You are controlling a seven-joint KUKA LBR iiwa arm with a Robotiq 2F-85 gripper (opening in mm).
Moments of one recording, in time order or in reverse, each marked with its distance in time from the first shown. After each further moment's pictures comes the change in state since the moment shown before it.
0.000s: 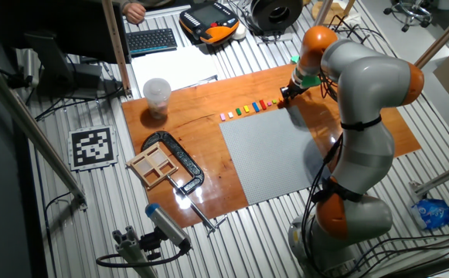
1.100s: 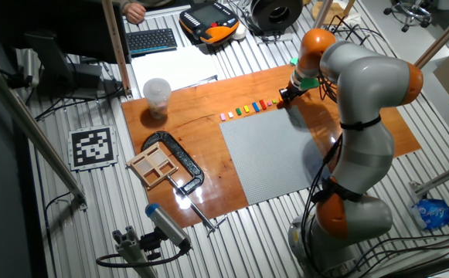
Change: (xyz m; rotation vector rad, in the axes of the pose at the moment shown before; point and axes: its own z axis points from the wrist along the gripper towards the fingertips) arm 0.005 0.003 0.008 0.006 -0.001 0.019
